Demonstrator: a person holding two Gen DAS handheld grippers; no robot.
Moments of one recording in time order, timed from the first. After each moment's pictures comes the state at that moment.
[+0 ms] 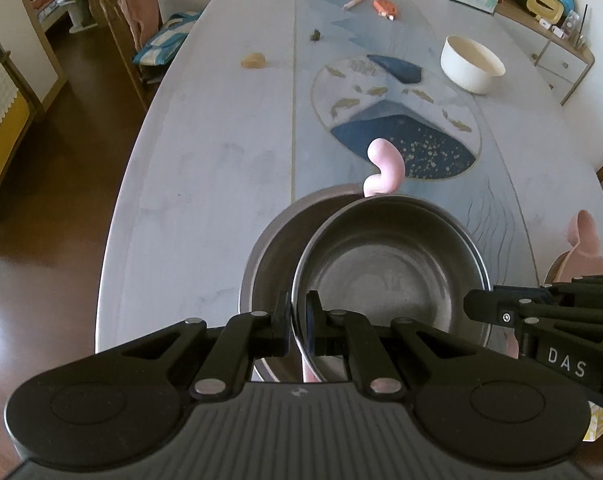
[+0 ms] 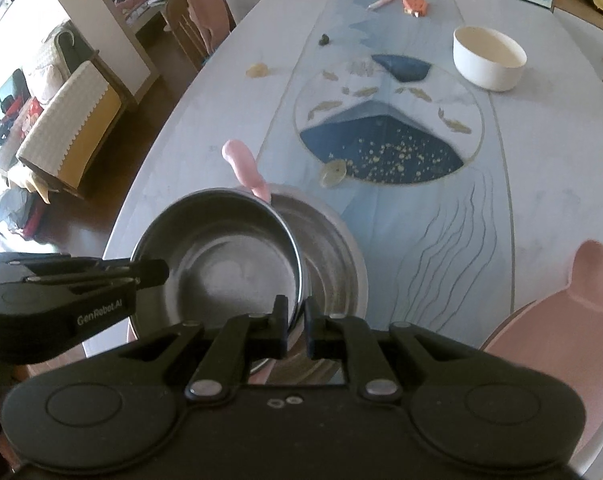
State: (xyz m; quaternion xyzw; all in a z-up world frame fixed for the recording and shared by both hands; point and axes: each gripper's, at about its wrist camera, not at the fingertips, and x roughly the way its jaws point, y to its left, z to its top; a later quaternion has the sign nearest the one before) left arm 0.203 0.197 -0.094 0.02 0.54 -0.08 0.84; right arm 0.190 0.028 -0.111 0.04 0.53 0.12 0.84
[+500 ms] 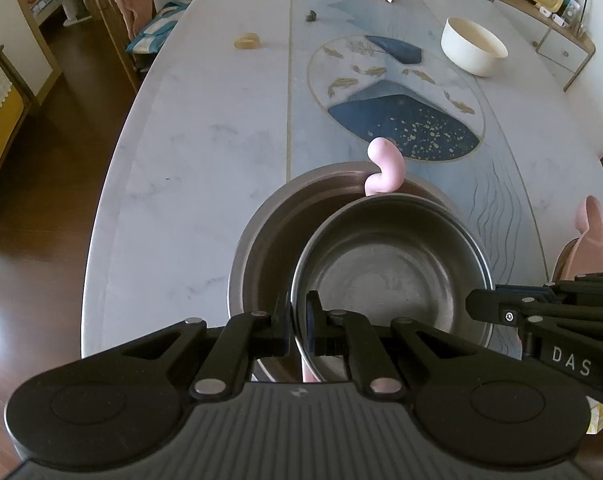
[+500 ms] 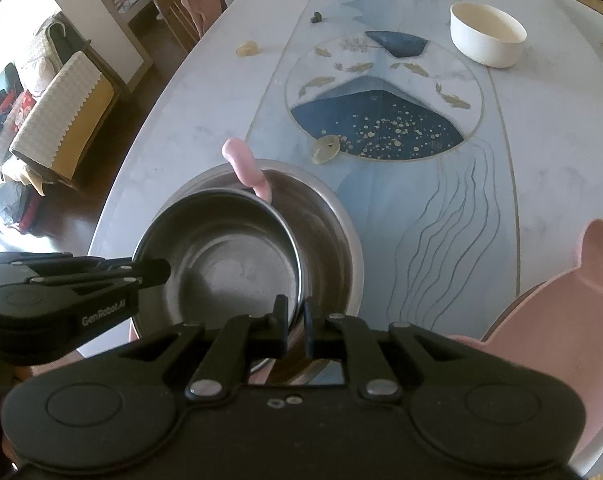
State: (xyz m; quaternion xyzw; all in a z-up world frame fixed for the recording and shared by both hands) left arm 0.206 0.194 -0.113 0.02 0.56 -0.08 0.83; right arm 0.193 0.025 -0.125 0.04 0.54 0.11 0.83
